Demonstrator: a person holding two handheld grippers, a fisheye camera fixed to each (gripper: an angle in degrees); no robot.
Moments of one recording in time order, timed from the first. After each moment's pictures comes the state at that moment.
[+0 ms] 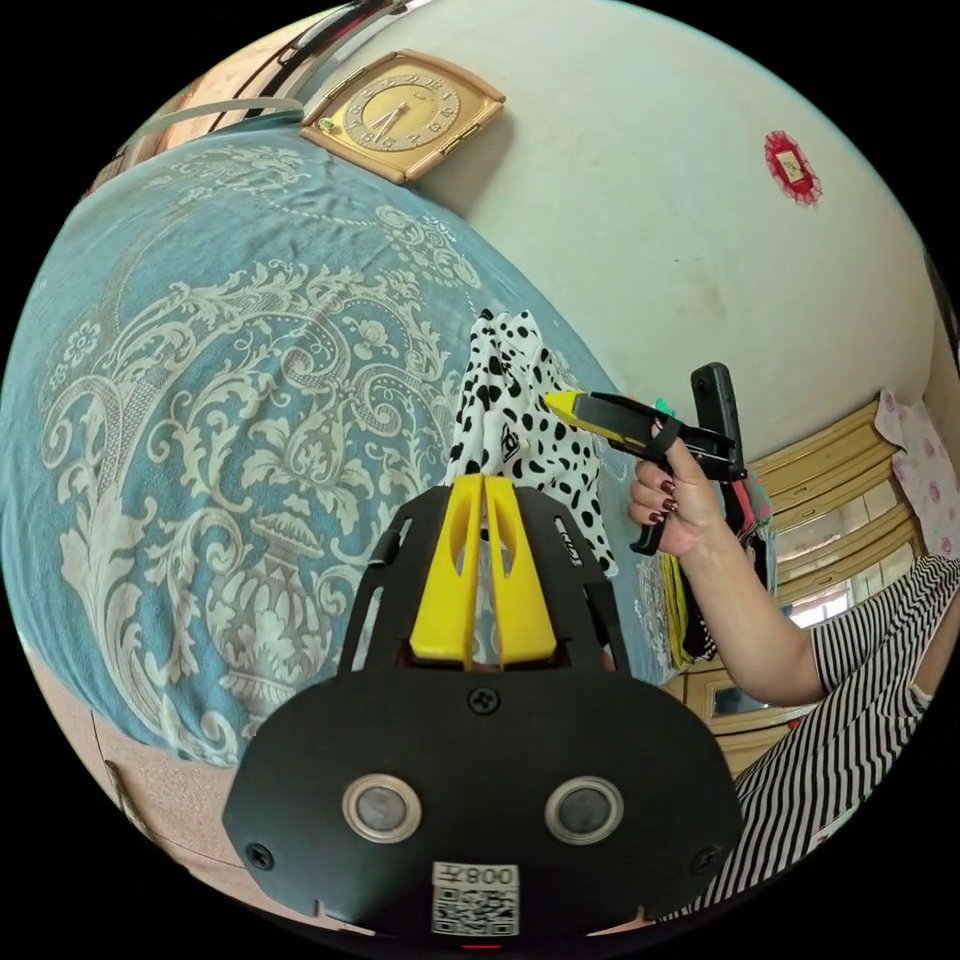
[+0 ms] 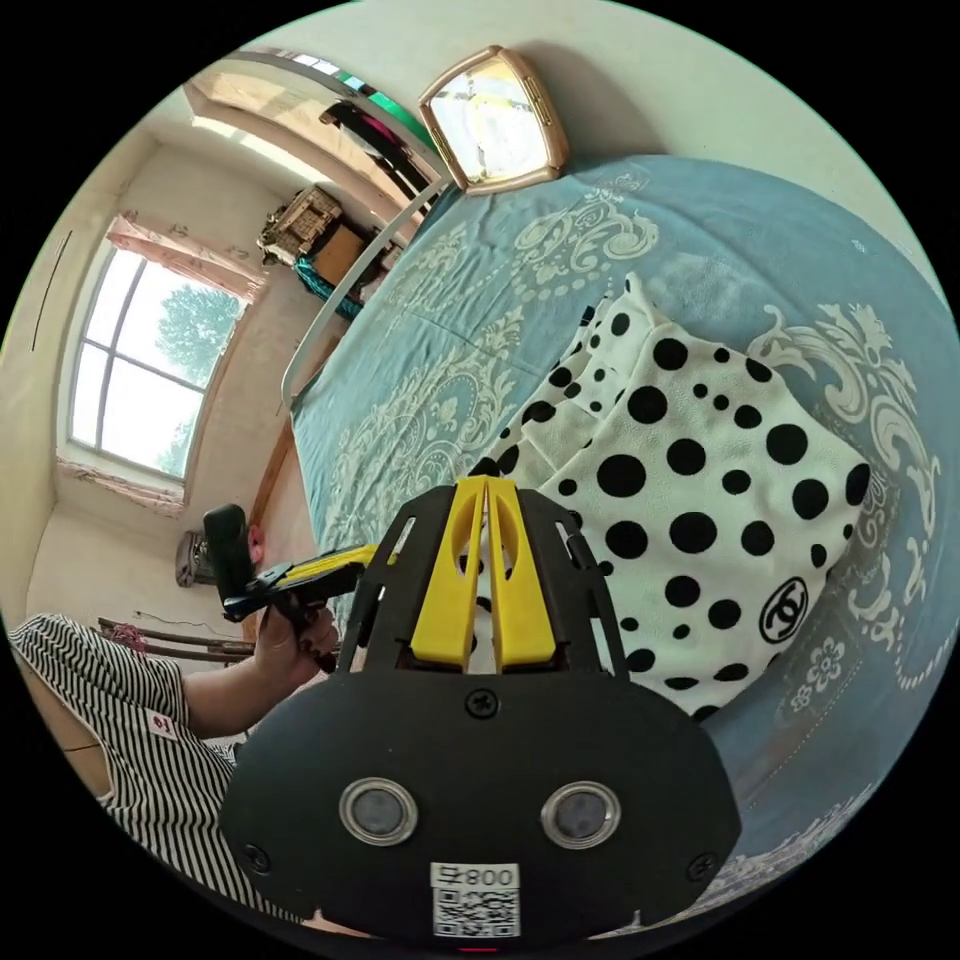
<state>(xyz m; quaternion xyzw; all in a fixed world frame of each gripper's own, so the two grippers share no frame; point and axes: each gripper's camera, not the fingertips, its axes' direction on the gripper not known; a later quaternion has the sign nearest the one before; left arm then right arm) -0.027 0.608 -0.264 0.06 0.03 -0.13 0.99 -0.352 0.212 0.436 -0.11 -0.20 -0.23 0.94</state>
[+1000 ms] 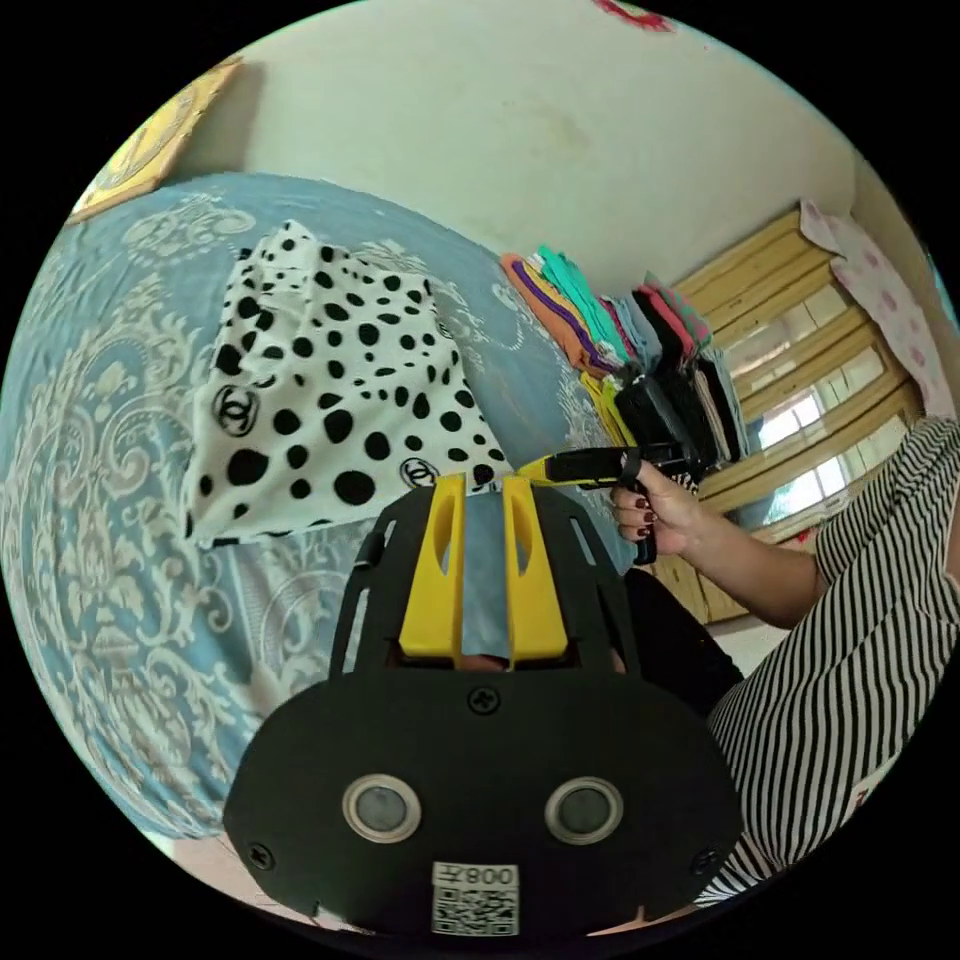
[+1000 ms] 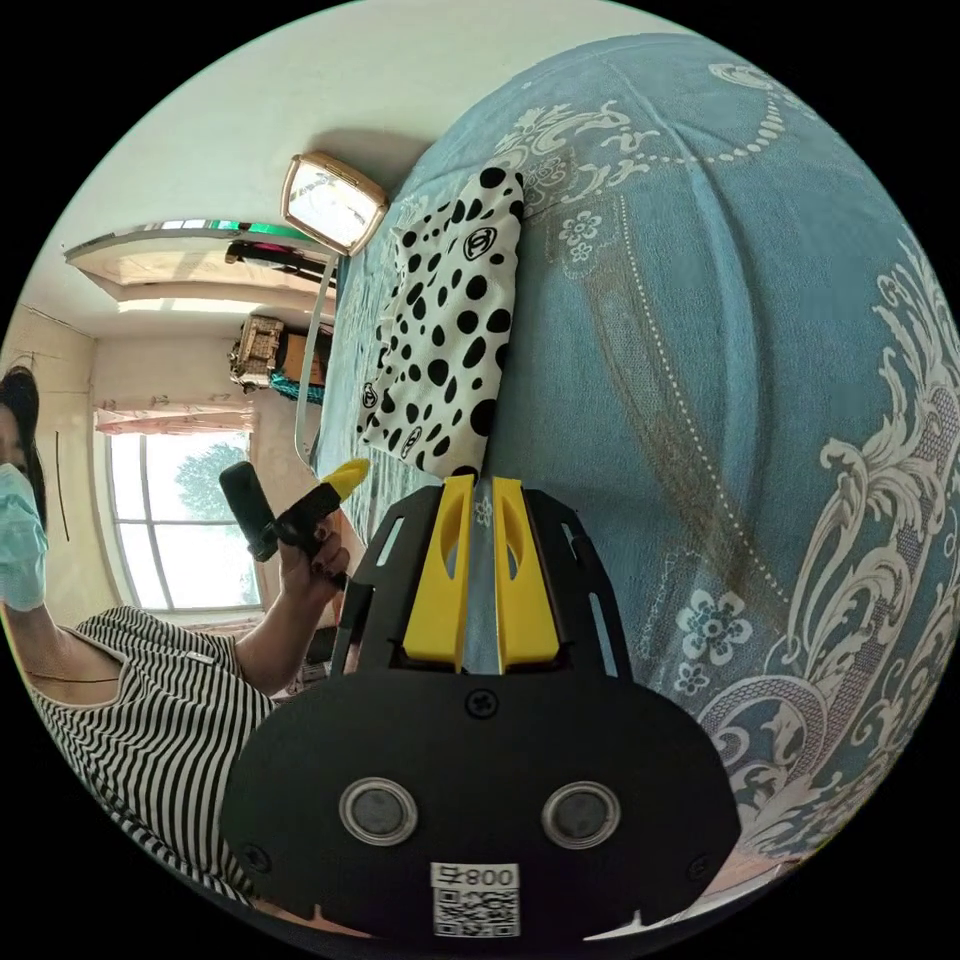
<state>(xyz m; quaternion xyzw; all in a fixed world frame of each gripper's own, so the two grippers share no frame) 0.210 0.613 -0.111 -0.10 0.11 0.13 0.98 -0.060 0.371 0.331 -0.14 -0.27 0.01 0.95</state>
